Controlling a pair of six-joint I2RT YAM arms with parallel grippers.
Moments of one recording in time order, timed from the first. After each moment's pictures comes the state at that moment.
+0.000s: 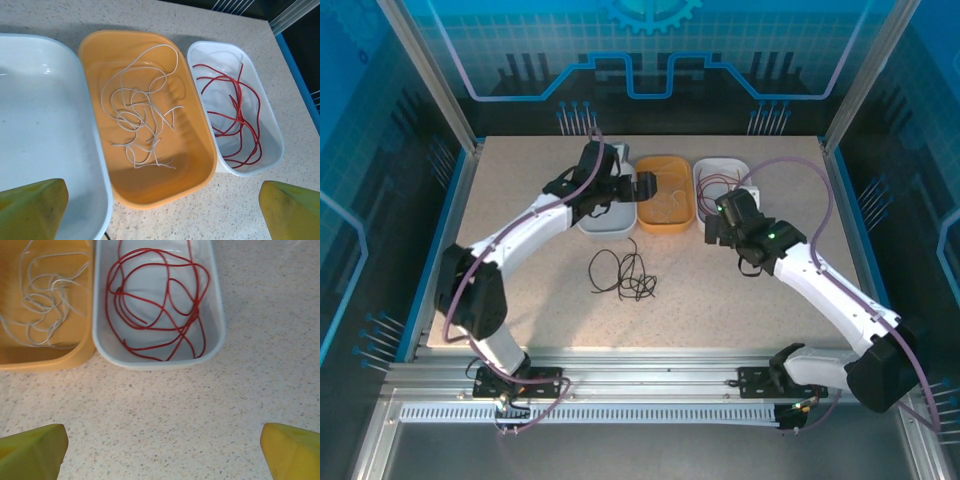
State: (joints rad) left arm -0.46 1.64 1.35 -0.35 0.09 -0.50; right arm 0.54 1.22 1.05 -0.75 0.45 0.46
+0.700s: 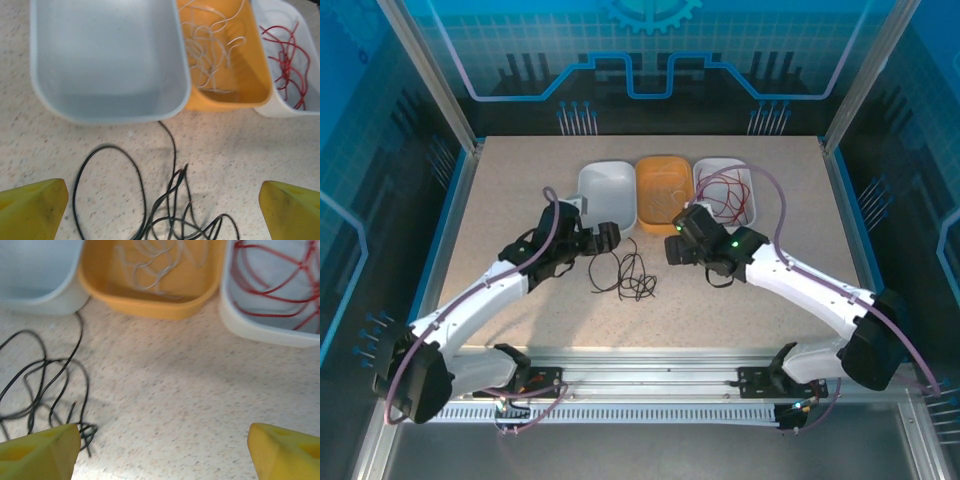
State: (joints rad) left arm -0.46 1.15 0.79 -0.35 -0.01 -0.60; right arm 0.79 1.35 1.09 -0.73 0.32 0.54
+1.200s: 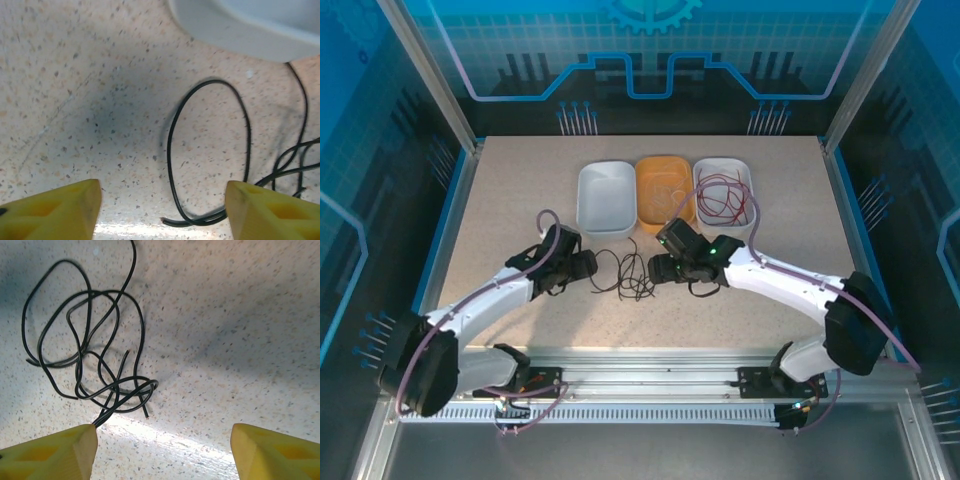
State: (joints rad) left arm -0.42 1.23 0.65 -0.44 -0.09 -0.72; right arm 0.84 1.46 1.03 -0.65 0.09 0.65
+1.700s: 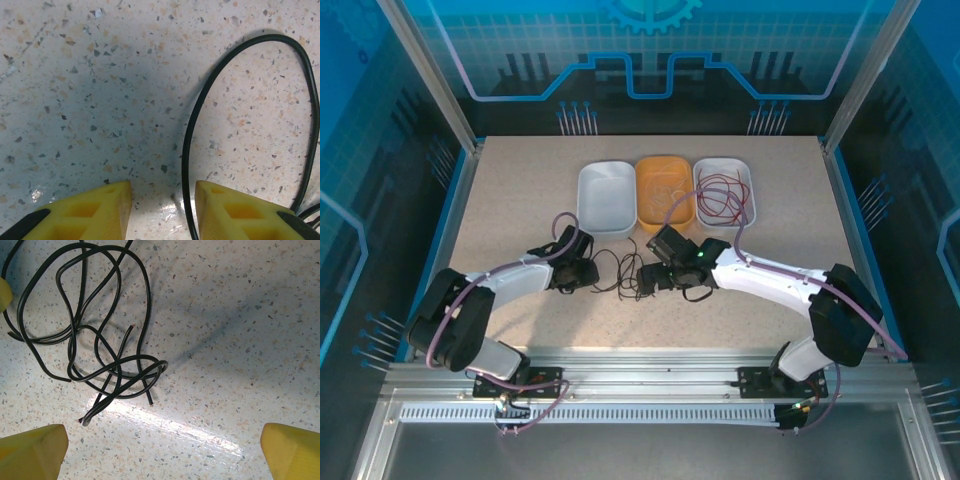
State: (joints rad) left arm -0.42 1.47 0.67 -0.36 -0.03 -0.72; right arm 0.88 1.52 1.04 -0.66 0.08 0.65
